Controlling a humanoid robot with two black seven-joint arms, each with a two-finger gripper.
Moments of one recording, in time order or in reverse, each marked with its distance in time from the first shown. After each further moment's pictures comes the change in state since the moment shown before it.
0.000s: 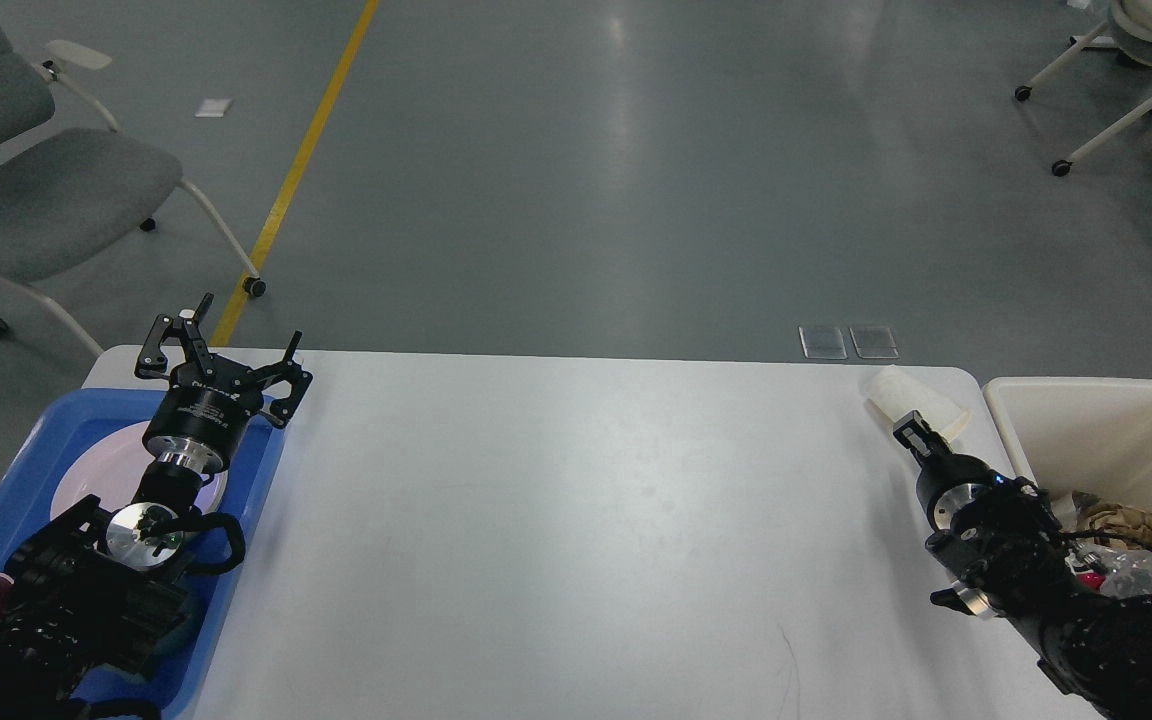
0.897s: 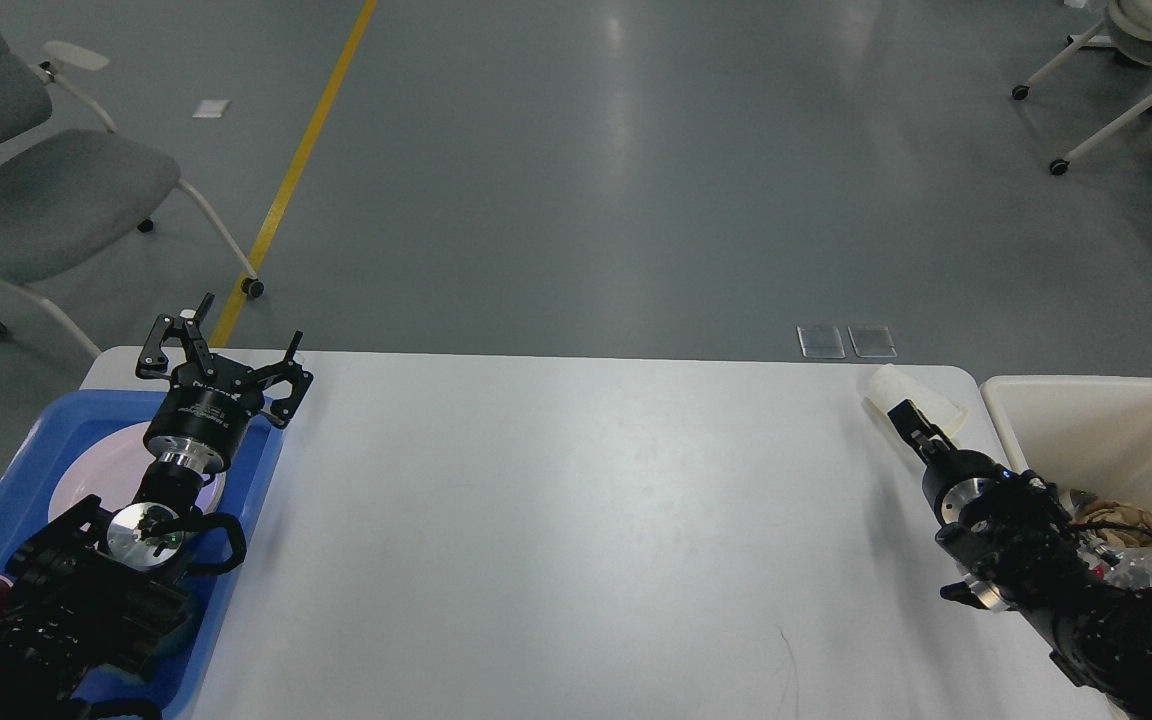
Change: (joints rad) left arm 0.000 -0.001 0.000 0.000 0.000 0.000 0.000; right arm 0.020 -0.029 -0.005 0.023 -0.003 0.032 -0.008
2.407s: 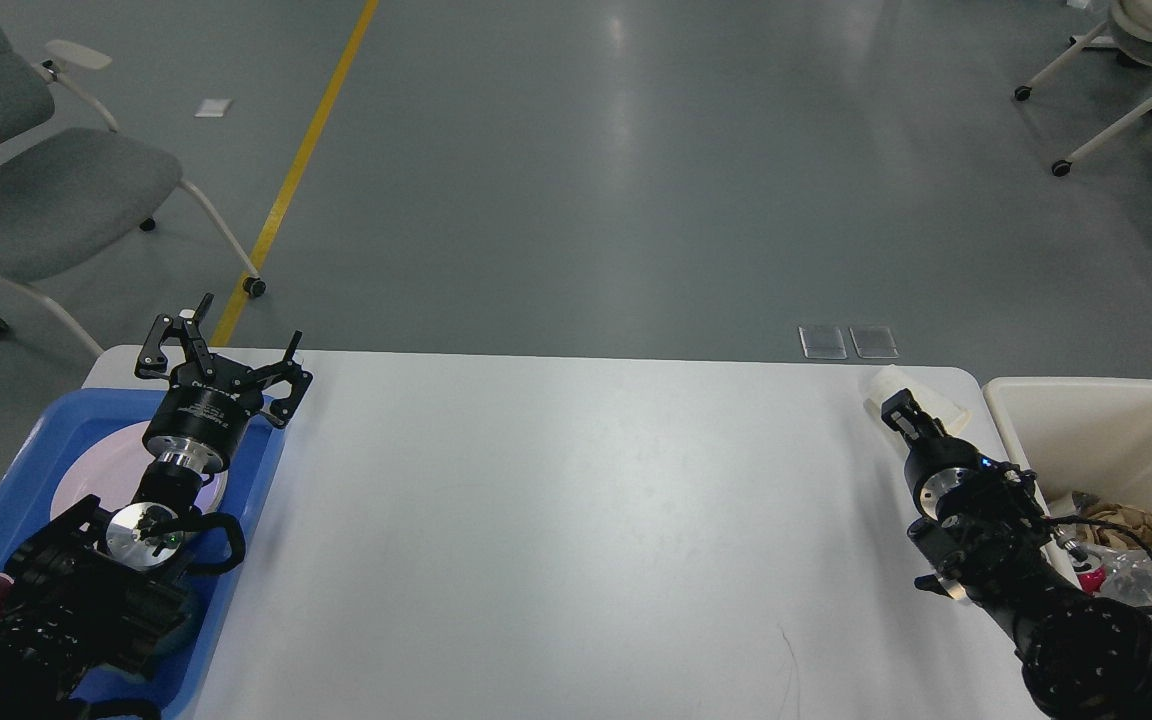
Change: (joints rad) left arm 0.000 0.001 0.000 0.000 0.000 0.000 0.000; right arm -0.017 0.095 -0.235 -0.120 0.192 -0.042 0.002
